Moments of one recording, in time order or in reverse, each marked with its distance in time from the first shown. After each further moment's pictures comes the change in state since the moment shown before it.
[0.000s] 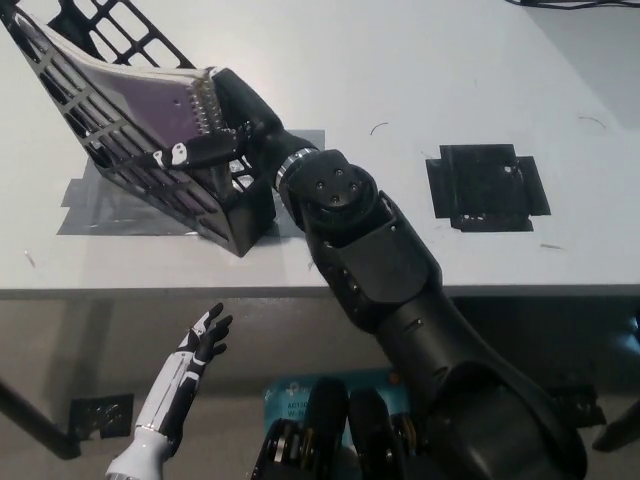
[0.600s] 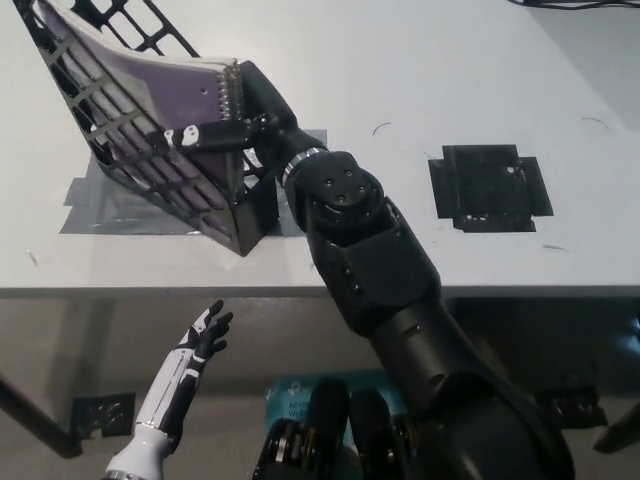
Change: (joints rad) left_arm -0.007 0.002 0.000 0.002 0.001 0.000 0.000; right_arm 0.022 0.045 -0.154 -0.018 0.049 0.005 -0.055
